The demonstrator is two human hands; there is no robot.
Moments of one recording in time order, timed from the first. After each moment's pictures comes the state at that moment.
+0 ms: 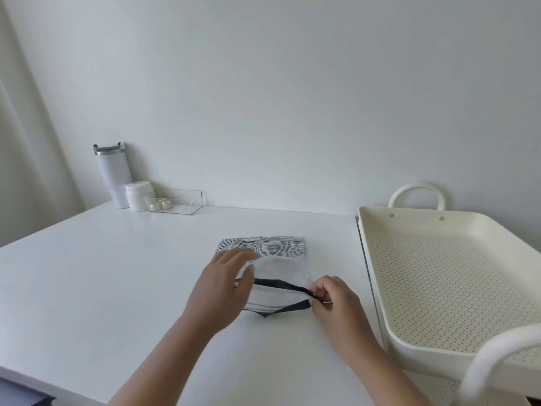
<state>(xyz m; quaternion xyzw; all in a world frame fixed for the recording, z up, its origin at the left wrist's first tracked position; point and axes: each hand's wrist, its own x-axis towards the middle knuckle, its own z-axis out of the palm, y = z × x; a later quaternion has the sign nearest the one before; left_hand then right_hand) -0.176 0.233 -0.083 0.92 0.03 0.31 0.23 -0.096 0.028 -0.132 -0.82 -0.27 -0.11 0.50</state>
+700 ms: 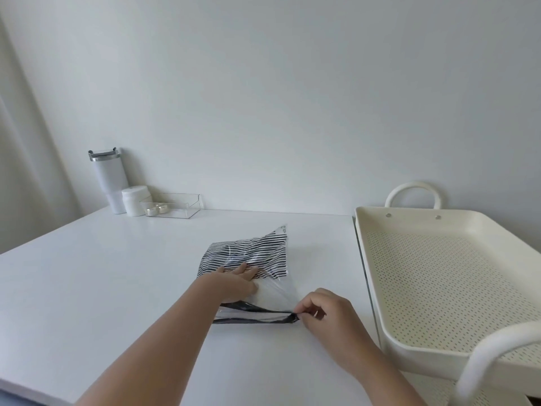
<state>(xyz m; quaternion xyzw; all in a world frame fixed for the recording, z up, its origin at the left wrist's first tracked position) -0.095 0.272 -0.102 0.96 0.17 -0.21 0.11 -0.108 0.023 -0.124 -0.82 -0.29 -0.01 0.49</state>
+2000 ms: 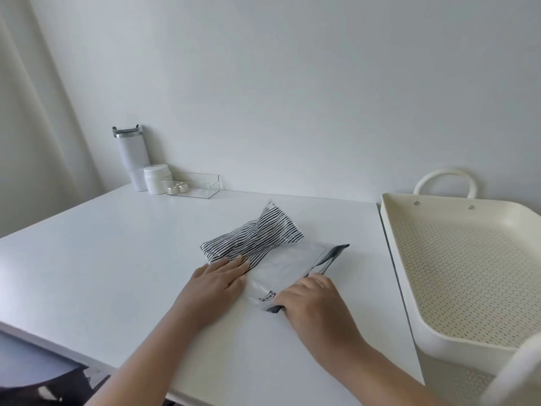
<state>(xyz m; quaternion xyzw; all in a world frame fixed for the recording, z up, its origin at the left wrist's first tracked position) -0.184 0.310 -0.135 0.98 0.11 0.07 0.13 -0.144 0.077 -0.121 -0.83 -0.47 -0.21 0.19</state>
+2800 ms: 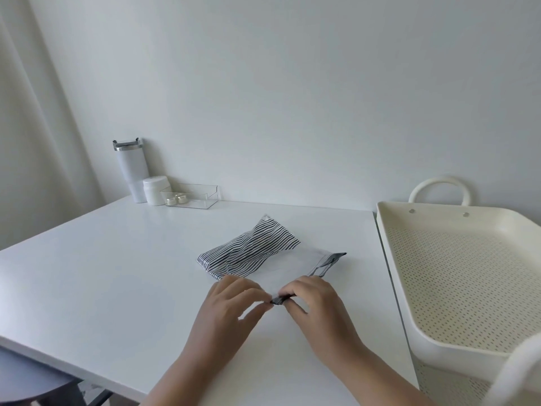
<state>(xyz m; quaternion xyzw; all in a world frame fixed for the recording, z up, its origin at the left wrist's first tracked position) -0.215 0.245 -0.126 0.90 -0.08 0.39 0.16 -0.134 0.074 -0.119 -0.81 -0.40 -0.15 0.40</state>
